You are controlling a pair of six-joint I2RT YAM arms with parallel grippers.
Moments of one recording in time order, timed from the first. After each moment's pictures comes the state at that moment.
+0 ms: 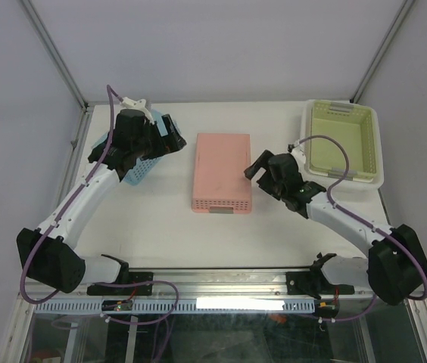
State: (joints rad) left arm -0.35 1.31 1.23 -0.46 0.10 -0.56; right arm 0.59 1.25 0.79 -0.24 0.29 1.07
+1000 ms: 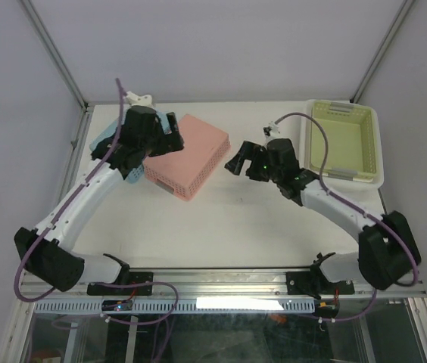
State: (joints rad) left arm -0.39 1.28 1.32 -0.64 -0.19 -0.52; right arm 0.59 1.41 0.86 0.04 -0.16 0.71
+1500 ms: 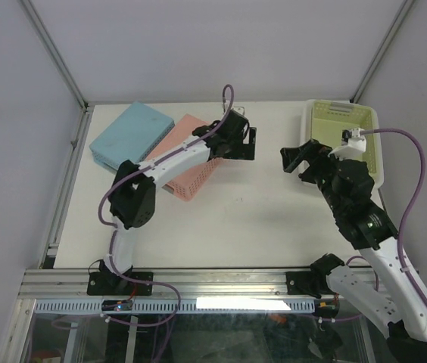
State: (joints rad) left arm -0.76 2.02 1.78 -0.56 -0.16 -0.54; right arm 0.49 0.71 0.92 -0.39 0.24 0.57
